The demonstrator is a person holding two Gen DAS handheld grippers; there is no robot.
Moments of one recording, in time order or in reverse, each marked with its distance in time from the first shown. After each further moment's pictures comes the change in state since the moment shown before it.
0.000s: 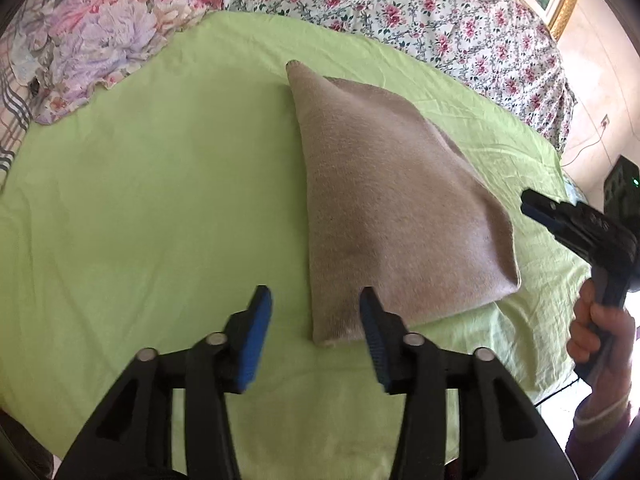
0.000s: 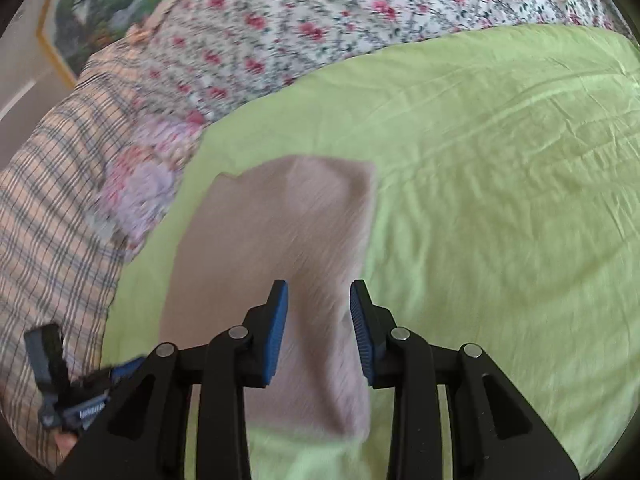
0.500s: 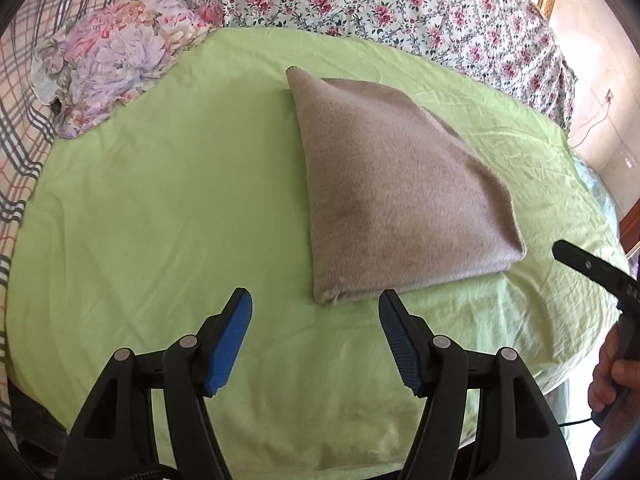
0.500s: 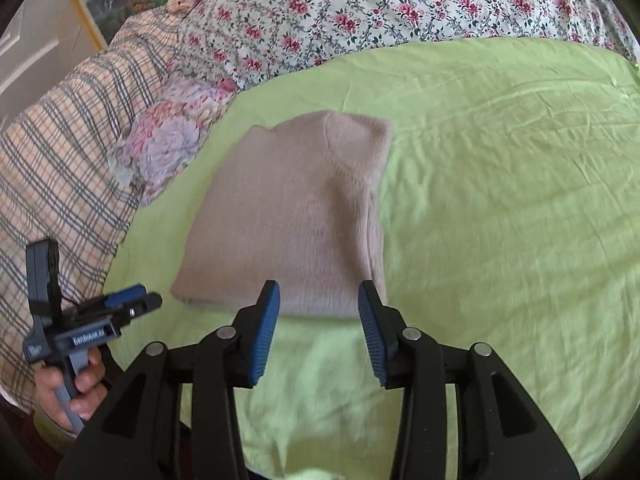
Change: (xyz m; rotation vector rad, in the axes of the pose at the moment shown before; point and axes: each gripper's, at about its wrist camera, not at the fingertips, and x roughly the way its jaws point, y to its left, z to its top) left arm -0.021 -0.013 -0.028 0.075 -0.023 0.095; right arm -0.045 0.026 -0.078 -0.120 0.016 -0.035
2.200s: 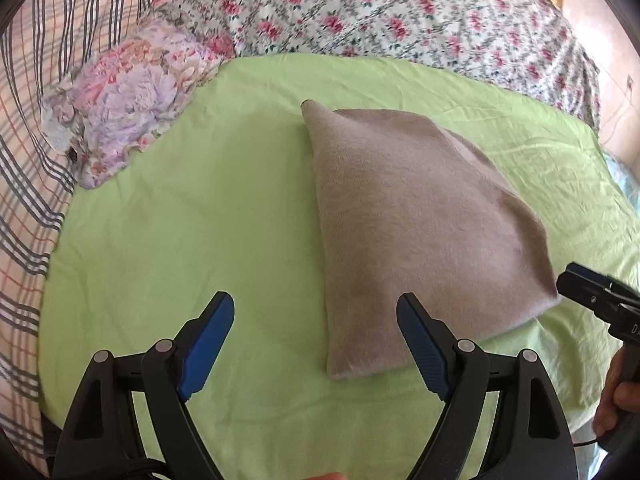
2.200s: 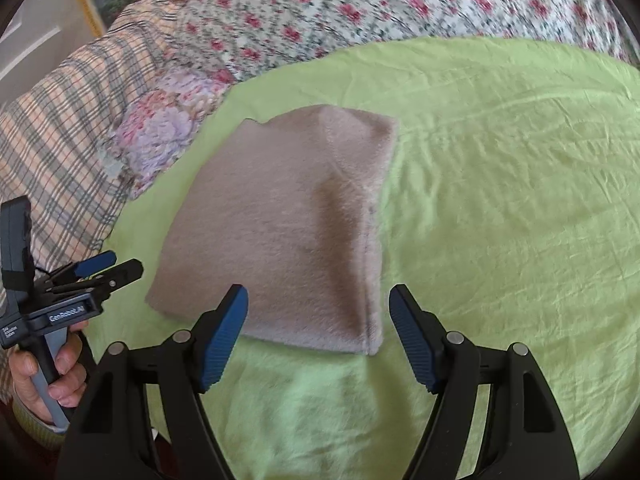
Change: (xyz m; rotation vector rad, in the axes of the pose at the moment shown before) left arm 0.013 -0.002 0.047 0.035 -0.058 0.134; right arm 0.046 -0.016 0.021 0.032 0.021 -0.013
